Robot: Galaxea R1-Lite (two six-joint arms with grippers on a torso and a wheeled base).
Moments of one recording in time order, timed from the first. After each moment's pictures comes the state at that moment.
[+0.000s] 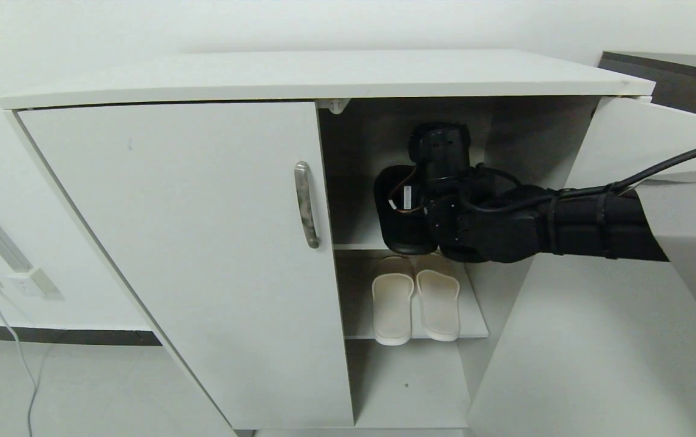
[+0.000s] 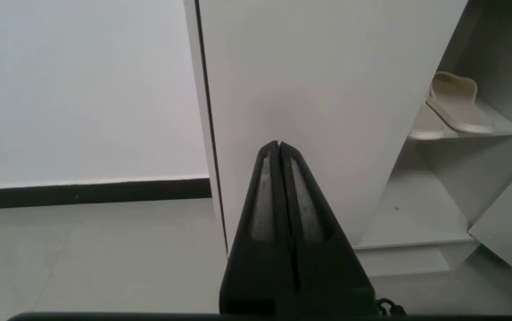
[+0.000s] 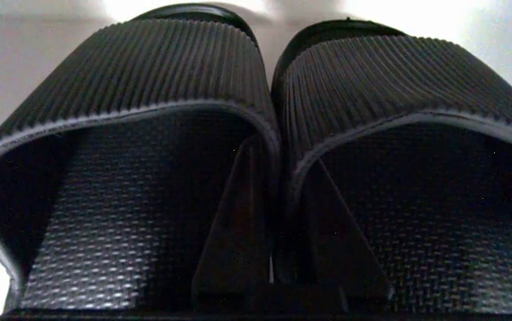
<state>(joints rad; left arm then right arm) 0.00 0.00 0.00 0.00 -0.03 0.01 0.70 2.19 -1.84 -0.13 -0.73 0.16</state>
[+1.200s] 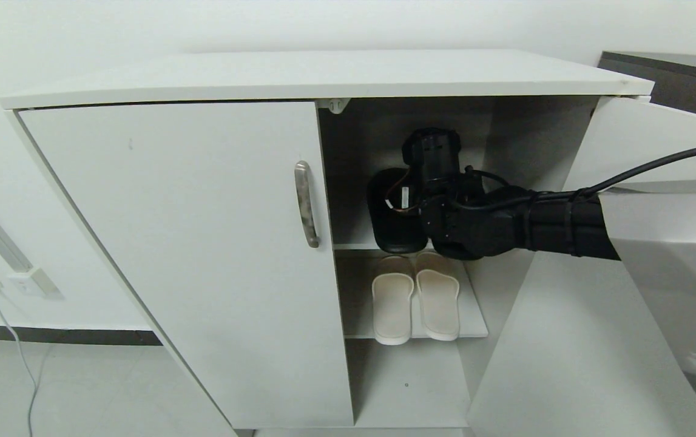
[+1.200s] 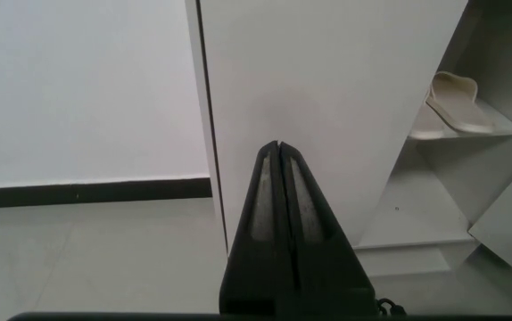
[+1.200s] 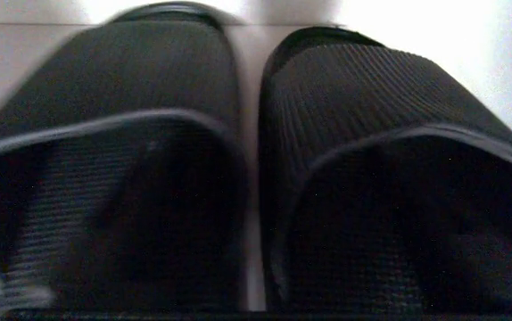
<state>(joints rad) 0.00 0.00 0.00 0.00 -0.03 0.01 0.68 2.28 -1.97 -0.07 -0.73 0.16</state>
